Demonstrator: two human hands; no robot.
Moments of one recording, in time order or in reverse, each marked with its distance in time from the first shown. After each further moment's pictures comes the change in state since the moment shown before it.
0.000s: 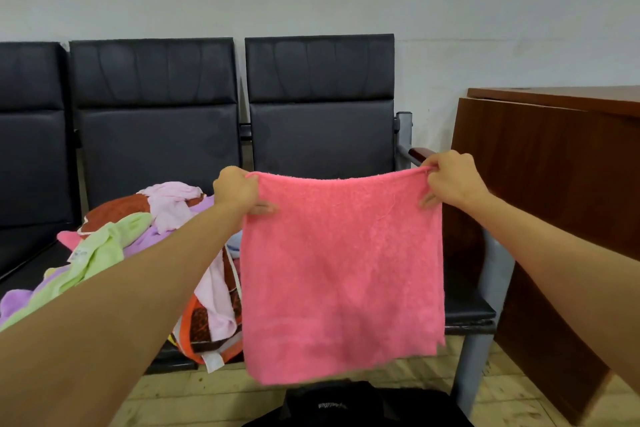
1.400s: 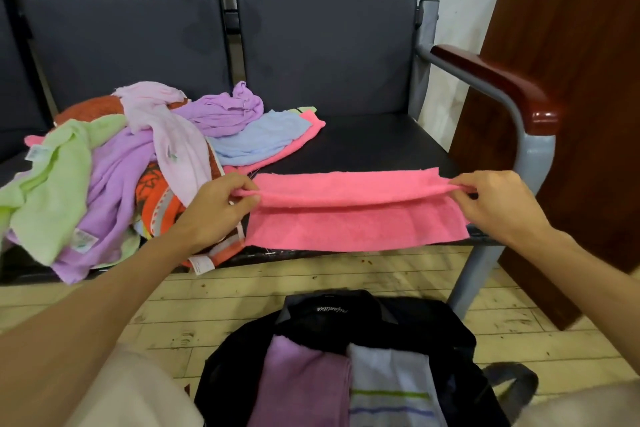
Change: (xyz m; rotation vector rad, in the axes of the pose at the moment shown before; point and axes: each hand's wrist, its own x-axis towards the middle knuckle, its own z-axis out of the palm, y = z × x) left_hand -0.063 -0.162 -0.009 0.349 -0.375 0.489; right_hand -0.119 0.097 0.104 -0.156 0.009 -0.234
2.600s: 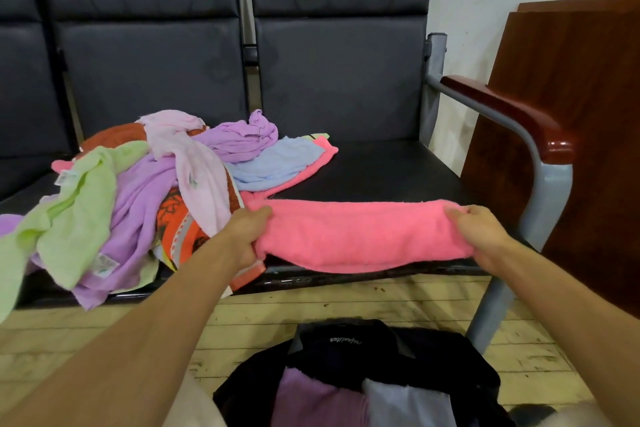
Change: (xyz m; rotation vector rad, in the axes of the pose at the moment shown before) left_hand 0.034 -0.004 0.026 -0.838 0.096 -0.916; right_hand 0.031 -0.026 0.049 0.774 -0.120 0.851
